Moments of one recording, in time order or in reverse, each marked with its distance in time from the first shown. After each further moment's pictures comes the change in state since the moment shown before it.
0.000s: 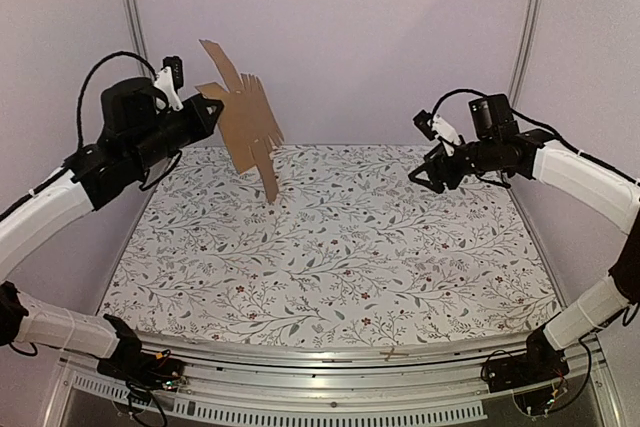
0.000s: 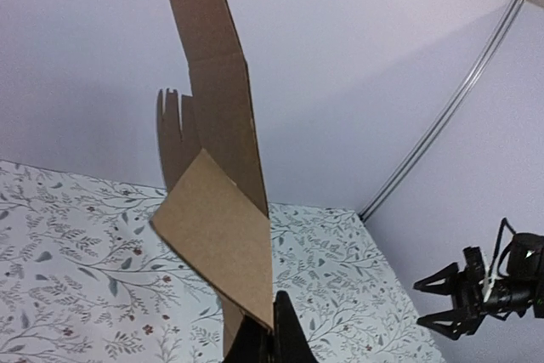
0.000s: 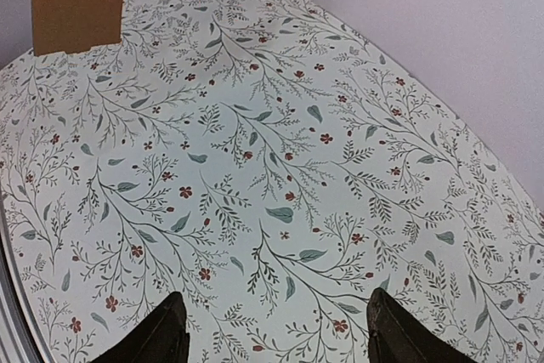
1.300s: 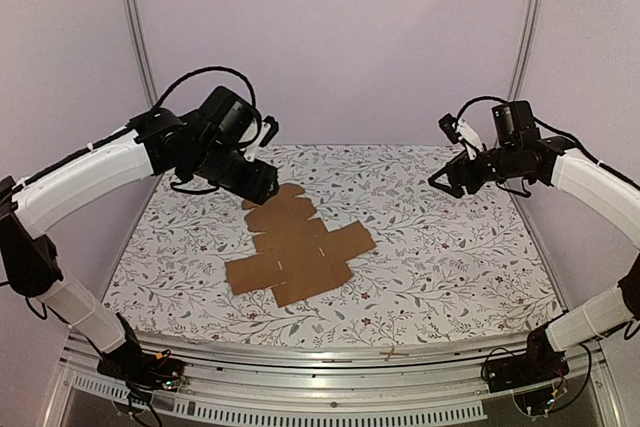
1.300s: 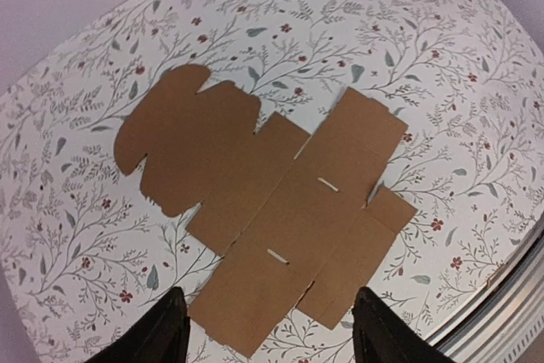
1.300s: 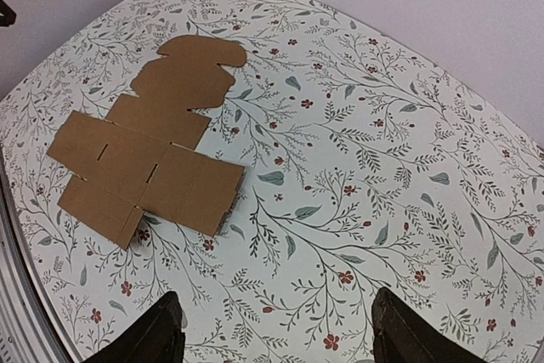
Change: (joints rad) left arm -0.291 0.374 0.484 -0.895 -0.039 0.342; right arm -0.119 -0.143 -0.079 -0.063 -0.034 0.093
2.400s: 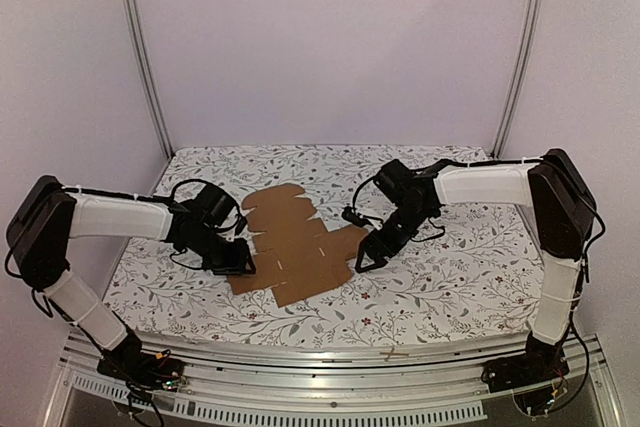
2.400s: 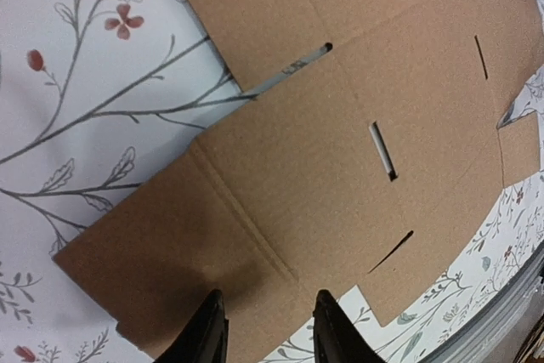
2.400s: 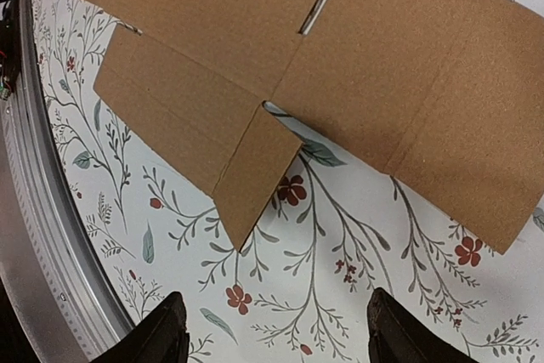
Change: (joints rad) left arm 0.296 0.014 -0.772 0.498 0.390 -0.312; right arm 0.401 0.608 0.193 -0.162 -0.061 0.132
